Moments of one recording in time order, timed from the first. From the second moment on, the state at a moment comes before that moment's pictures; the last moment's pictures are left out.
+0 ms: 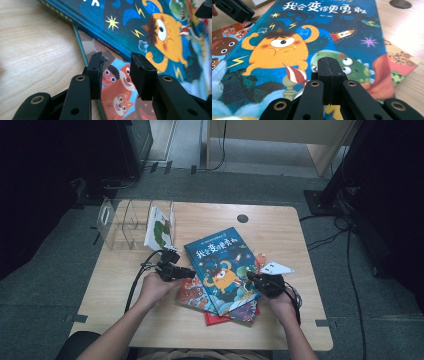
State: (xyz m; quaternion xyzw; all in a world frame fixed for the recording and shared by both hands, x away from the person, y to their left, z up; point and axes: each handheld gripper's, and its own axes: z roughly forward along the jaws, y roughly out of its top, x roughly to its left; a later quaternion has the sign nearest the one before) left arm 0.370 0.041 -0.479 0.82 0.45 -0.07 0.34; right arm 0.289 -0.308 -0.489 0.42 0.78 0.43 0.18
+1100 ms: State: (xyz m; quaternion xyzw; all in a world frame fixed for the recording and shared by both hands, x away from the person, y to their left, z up) left arm 0.403 0.027 -0.471 0.83 0.44 -0.08 0.33; right arm 0.247 -0.347 -0.496 0.48 0.76 0.39 0.19
